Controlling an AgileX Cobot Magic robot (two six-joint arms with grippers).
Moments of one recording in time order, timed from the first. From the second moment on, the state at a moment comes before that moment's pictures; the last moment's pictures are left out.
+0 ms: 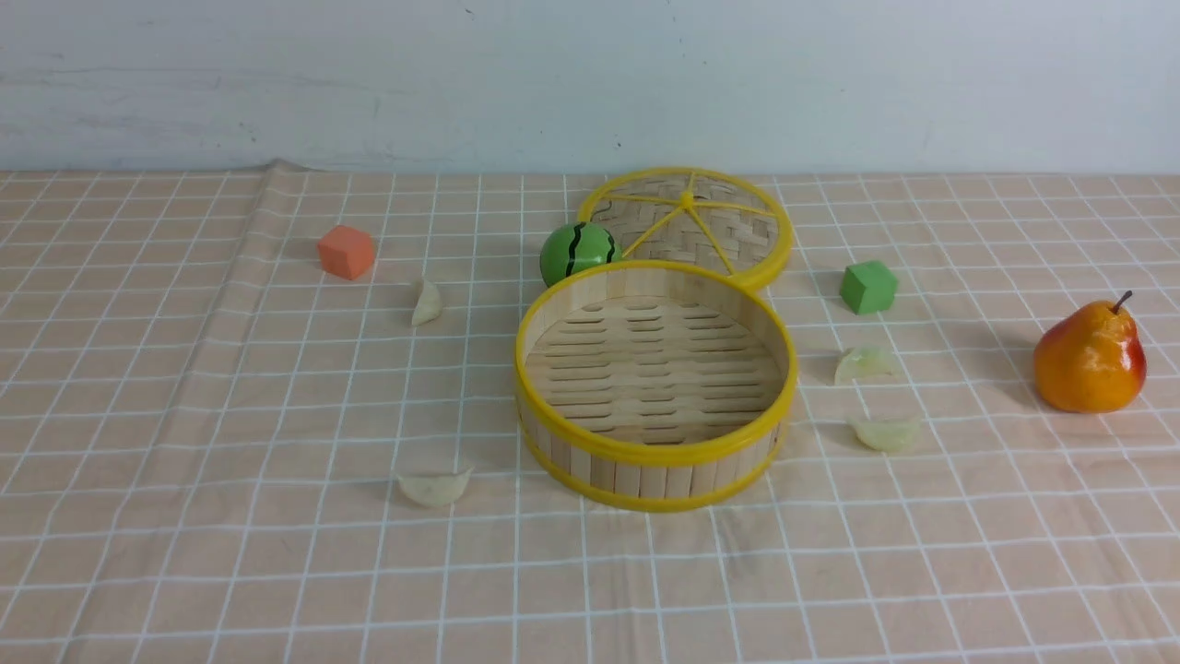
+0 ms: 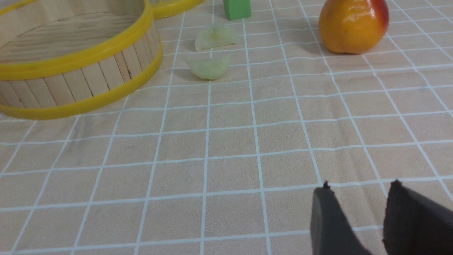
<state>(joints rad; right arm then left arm) 0.05 -0.01 0.02 0.02 0.39 0.13 -0.04 -0.01 0.03 -0.05 0.40 0.03</state>
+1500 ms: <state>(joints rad) 0.05 -0.01 0.03 -0.24 0.00 0.13 -0.04 -0.01 0.03 -0.01 -0.17 0.03</state>
